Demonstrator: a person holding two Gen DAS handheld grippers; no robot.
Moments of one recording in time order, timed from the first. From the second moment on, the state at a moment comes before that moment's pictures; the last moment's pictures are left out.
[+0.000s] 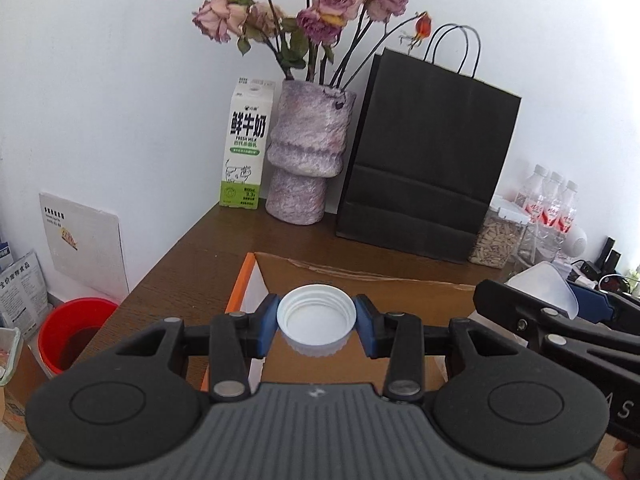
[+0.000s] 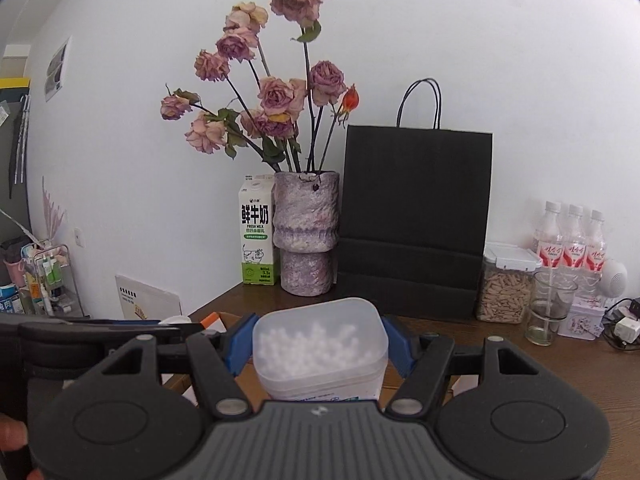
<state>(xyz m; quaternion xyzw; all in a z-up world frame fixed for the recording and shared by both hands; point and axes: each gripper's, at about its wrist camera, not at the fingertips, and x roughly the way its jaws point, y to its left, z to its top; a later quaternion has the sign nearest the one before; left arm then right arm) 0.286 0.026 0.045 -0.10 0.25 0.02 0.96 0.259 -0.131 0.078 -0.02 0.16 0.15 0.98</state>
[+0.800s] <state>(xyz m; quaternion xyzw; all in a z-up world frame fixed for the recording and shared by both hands) 0.322 0.032 0.014 -0.09 0.31 0.04 0.95 0.334 -0.124 0.030 0.01 0.25 0.13 0.96</state>
